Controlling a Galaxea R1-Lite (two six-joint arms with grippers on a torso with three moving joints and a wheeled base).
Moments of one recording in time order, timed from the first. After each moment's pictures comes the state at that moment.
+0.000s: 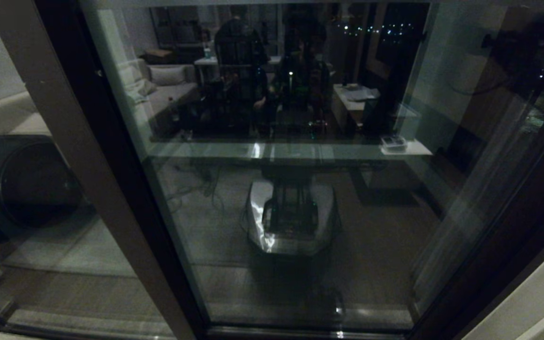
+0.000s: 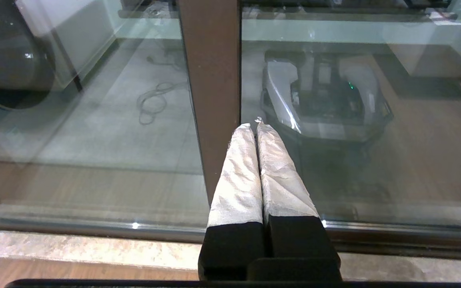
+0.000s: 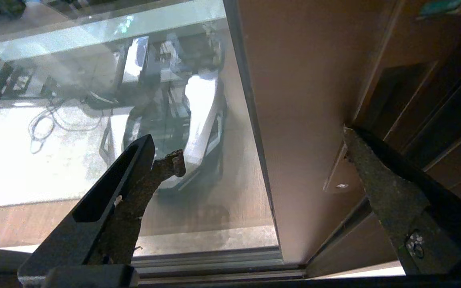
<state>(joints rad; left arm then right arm) 0.00 0.00 0.00 0.02 0.00 0.01 -0.63 1.74 -1.58 0.12 0.59 -0.02</state>
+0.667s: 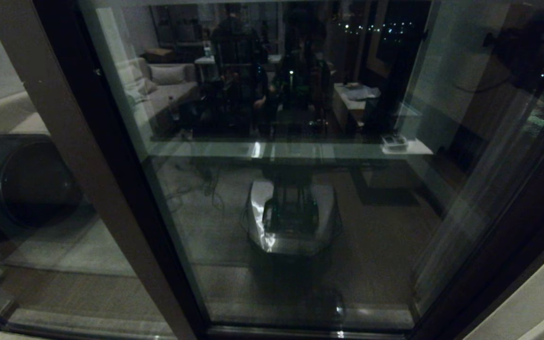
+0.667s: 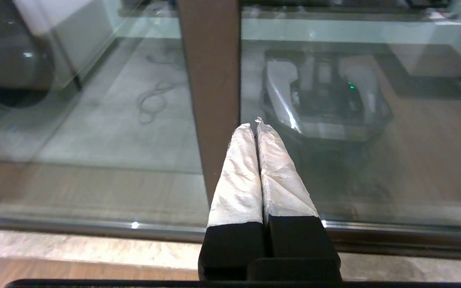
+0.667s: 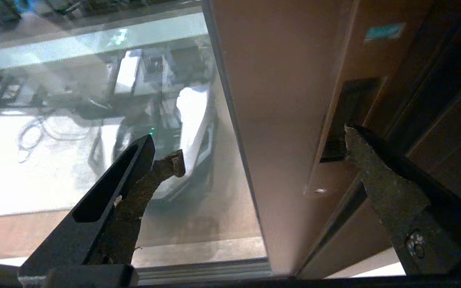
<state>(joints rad) 0.00 0.00 0.00 0.02 0.00 0.01 -0.68 1.69 -1.54 0.08 0.61 -0.05</state>
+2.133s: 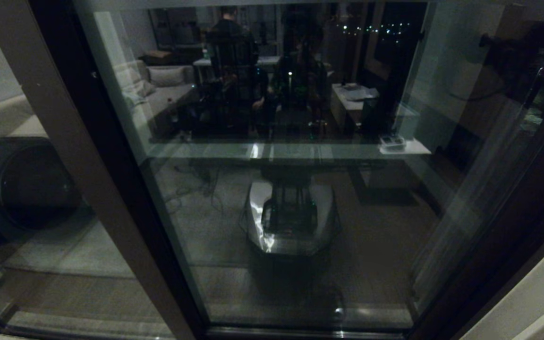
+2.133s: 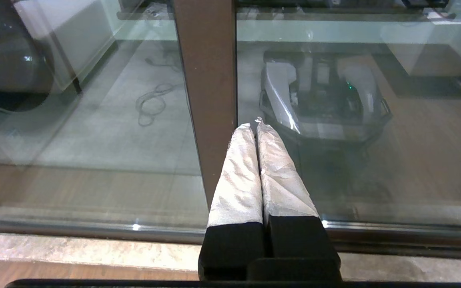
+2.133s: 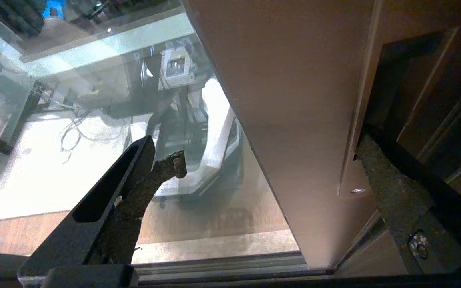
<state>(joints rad) 0.00 0.00 0.00 0.02 0.00 0.01 -0.53 1.76 -1.53 0.04 0.62 0.07</state>
